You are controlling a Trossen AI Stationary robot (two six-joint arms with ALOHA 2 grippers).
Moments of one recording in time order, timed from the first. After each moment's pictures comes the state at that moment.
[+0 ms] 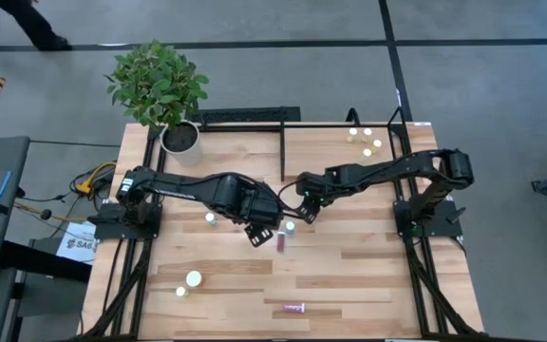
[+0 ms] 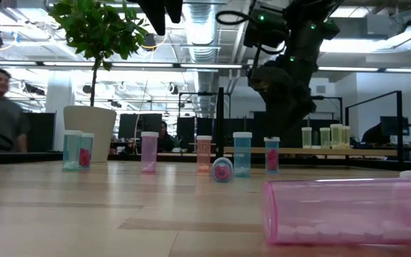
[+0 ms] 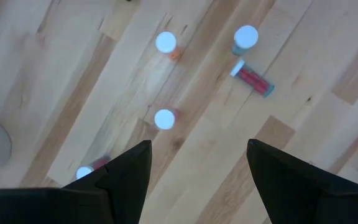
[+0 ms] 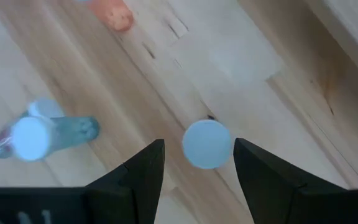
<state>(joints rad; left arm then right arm) -0.21 1.94 2.09 -1.57 -0.25 -0.76 -0.07 1.64 1.06 -0.60 0.08 0.59</state>
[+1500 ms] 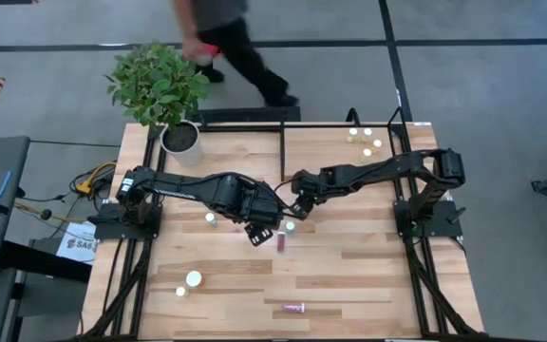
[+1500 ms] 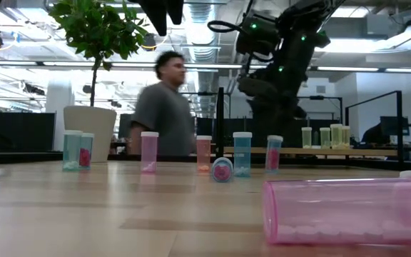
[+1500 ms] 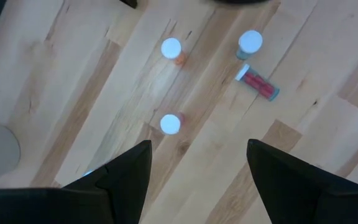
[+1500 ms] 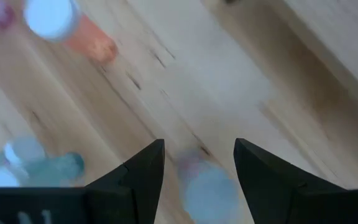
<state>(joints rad) -0.21 1.94 2.09 -1.57 -0.27 -0.74 -0.09 1.71 1.06 -0.51 0.13 0.60</state>
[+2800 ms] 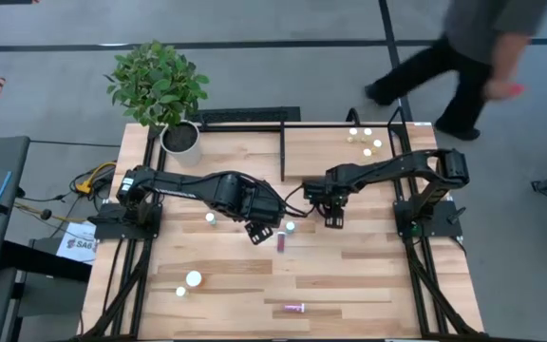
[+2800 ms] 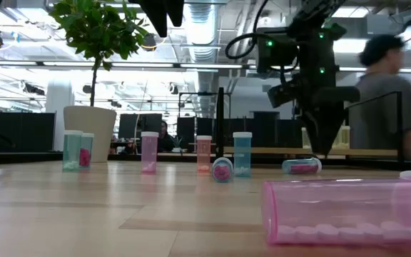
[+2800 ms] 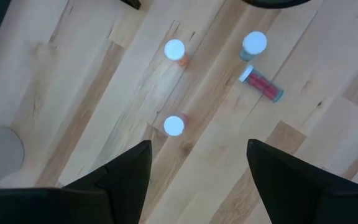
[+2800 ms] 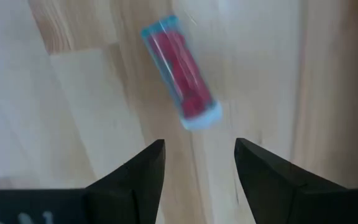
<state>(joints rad) -0.20 1.94 2.09 -1.57 -0.28 -0.73 -0.09 1.68 1.05 -0.93 0.06 0.05</state>
